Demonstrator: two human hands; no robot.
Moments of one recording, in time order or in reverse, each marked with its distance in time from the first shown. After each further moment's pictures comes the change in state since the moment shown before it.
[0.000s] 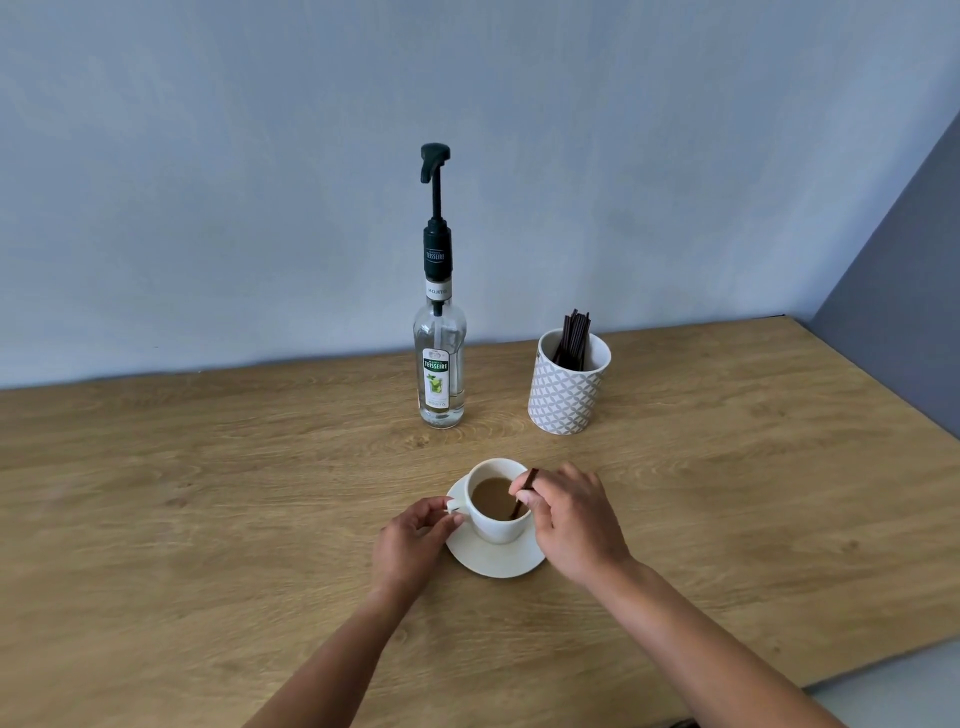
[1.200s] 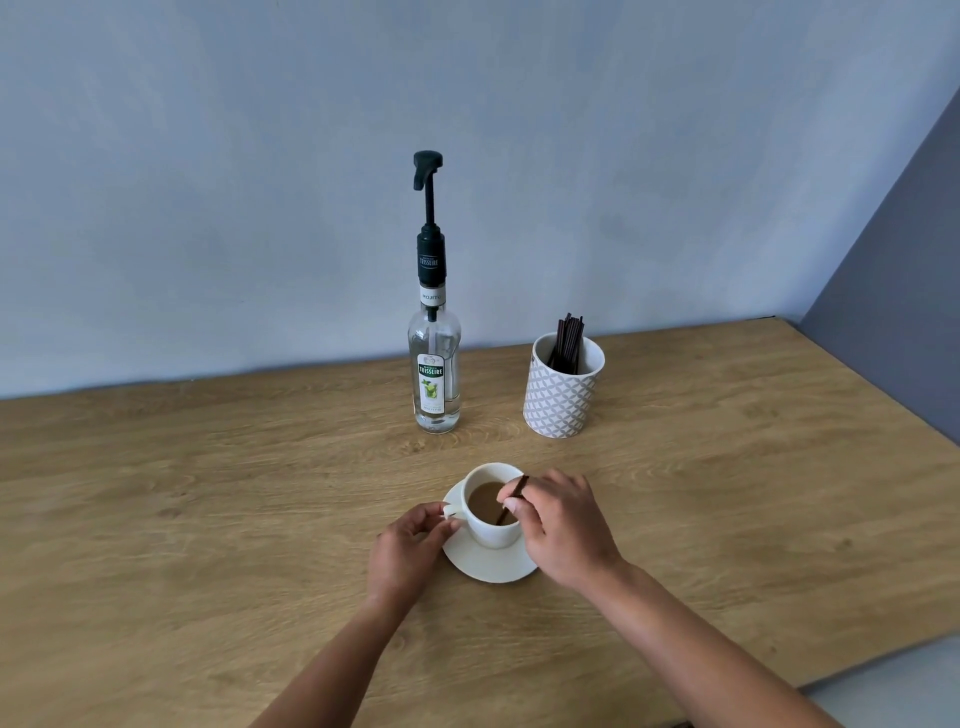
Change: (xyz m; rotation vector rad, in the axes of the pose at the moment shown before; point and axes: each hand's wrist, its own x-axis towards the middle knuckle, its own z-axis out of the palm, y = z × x) left_hand -0.003 0.005 -0.002 0.063 -0.003 0.049; right_hand 0.001 -0.001 0.006 0.020 -0.032 -0.018
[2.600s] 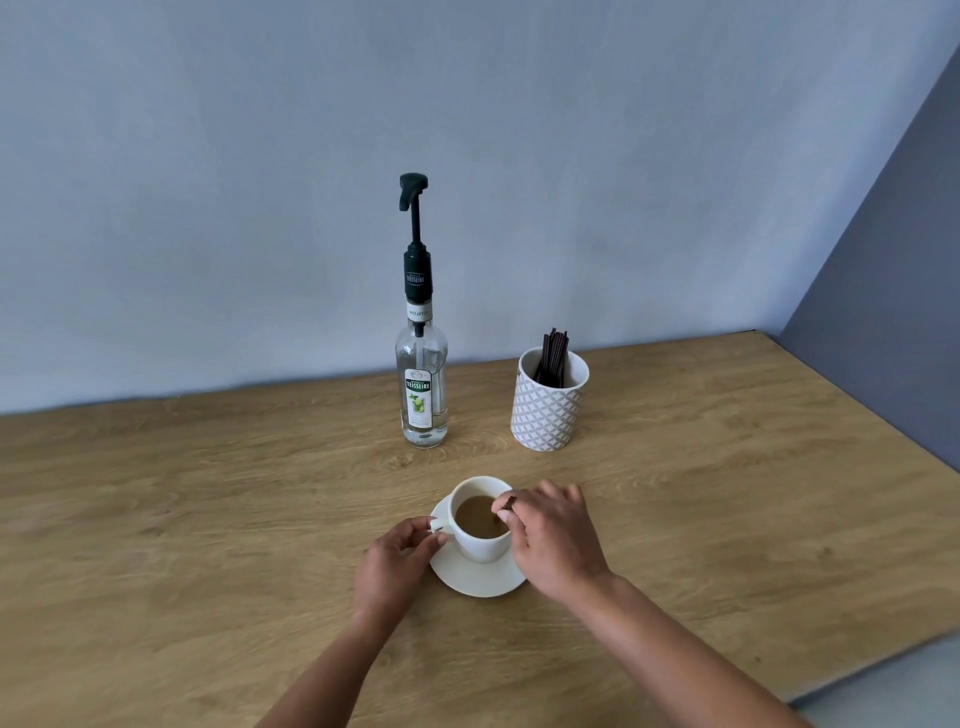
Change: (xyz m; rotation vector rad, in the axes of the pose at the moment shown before) left_hand 0.004 -0.003 0.002 -0.001 0.007 -0.005; right_hand -0.002 -0.001 -0.004 -0.158 -0.005 0.020
